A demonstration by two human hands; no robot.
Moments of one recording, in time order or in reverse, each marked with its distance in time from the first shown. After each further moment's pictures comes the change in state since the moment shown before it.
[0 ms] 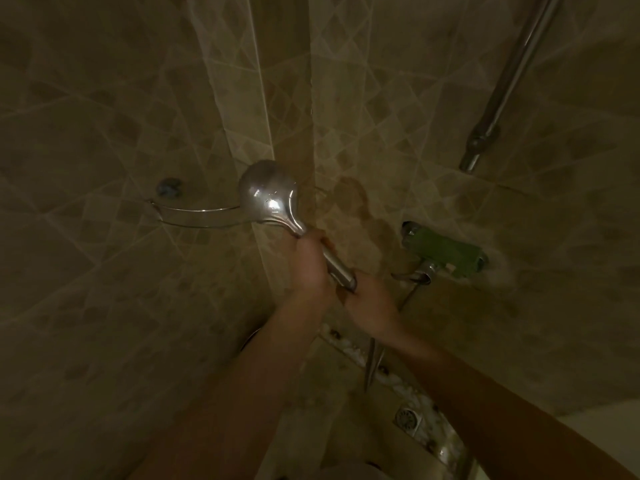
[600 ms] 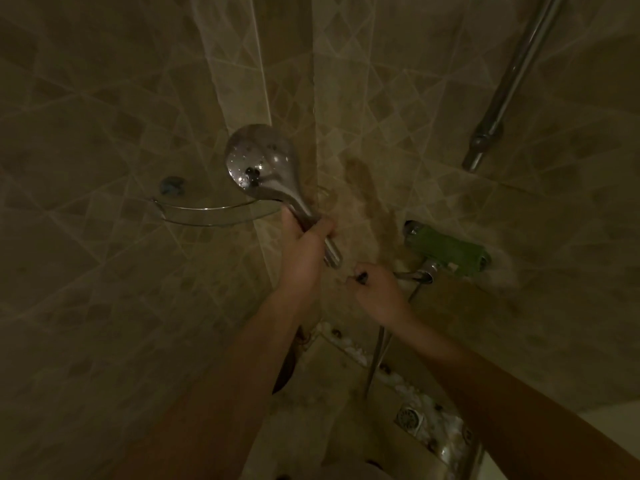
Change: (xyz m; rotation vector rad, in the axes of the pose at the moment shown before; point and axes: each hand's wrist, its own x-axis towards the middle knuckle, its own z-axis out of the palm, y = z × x) left_hand 0.006 0.016 -0.011 0.219 -0.264 0.342; right_hand 0.009 0.005 -0.014 0.059 0.013 -0.028
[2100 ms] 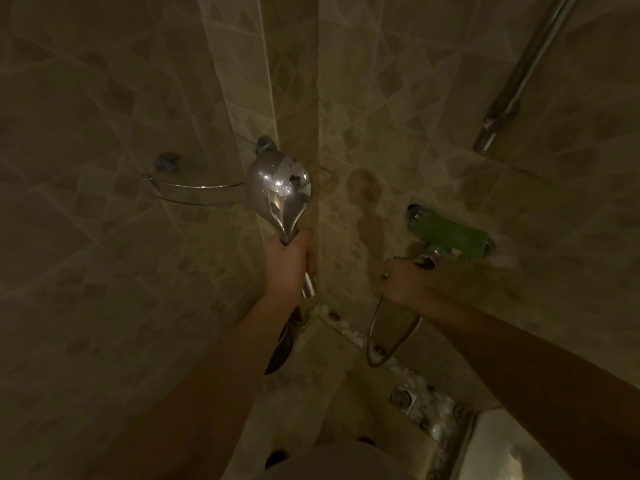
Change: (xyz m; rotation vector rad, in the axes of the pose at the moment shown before) left_hand 0.000 -0.052 -0.047 0.220 0.169 -0.122; right_hand 0.037 0.079 -0.017 -0.625 -0.179 0.117
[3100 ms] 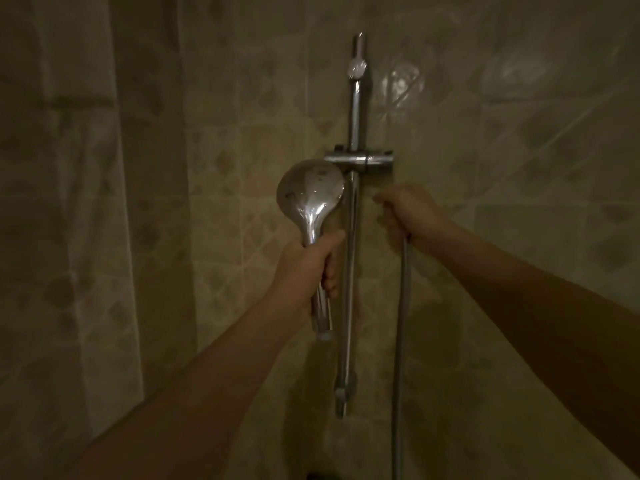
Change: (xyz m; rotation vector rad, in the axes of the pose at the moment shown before) left_hand -0.030 0.374 0.235 -0.214 -0.796 0.386; right_hand -0.072 -0.028 -0.553 0.907 0.874 -0.366
